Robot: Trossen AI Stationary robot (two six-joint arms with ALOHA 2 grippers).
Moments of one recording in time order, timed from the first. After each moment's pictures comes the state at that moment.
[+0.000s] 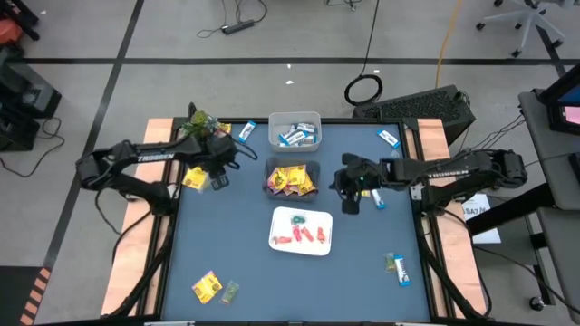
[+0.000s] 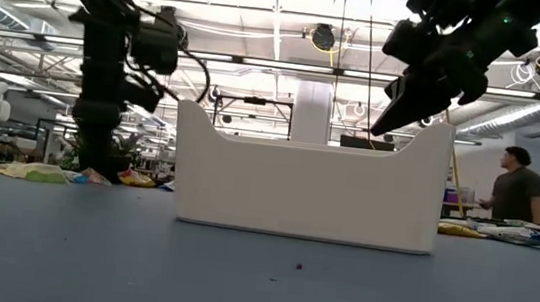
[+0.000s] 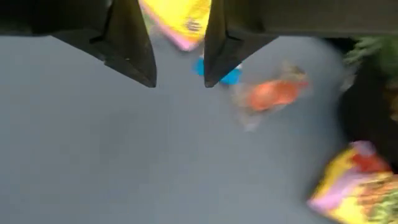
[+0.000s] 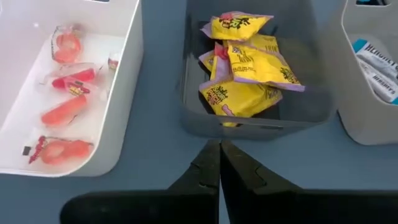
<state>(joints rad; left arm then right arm) 0.52 1.33 0.72 -0.79 -0.24 0.12 -0.09 1.23 0.71 -0.25 0.05 -0.09</state>
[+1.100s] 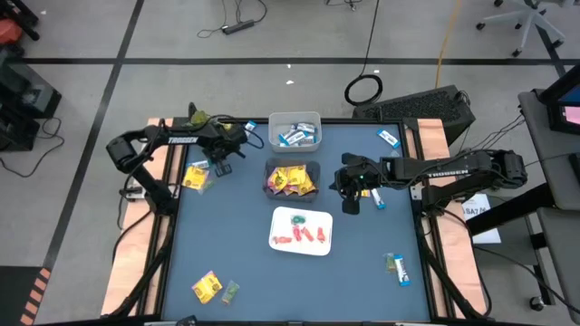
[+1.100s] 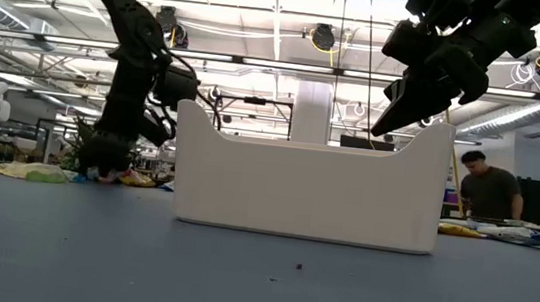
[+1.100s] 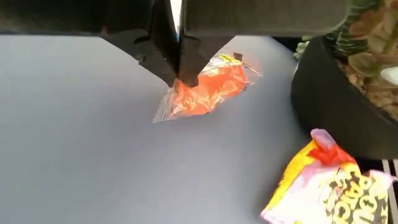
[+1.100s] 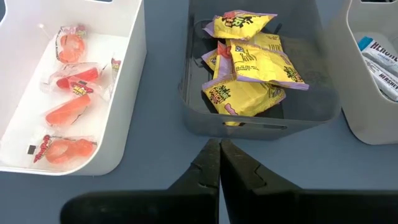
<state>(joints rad) 0.65 1.64 0.87 -0.80 -0.38 0.23 -0.10 1.23 0.71 -0.25 0.02 -0.09</state>
